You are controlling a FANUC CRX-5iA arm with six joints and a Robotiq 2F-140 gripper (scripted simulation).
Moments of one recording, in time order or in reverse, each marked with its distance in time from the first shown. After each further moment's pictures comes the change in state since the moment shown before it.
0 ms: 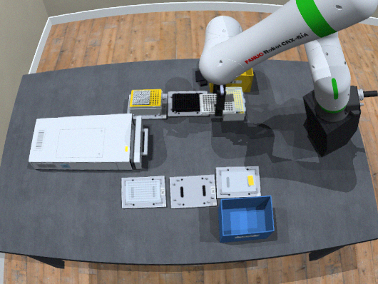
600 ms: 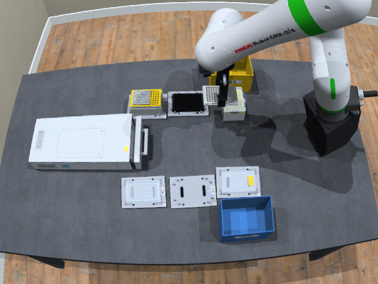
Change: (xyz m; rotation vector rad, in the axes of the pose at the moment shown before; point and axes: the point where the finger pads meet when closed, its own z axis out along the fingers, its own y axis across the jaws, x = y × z) arm -0.014 0.039 0.000 0.001 0.000 0.000
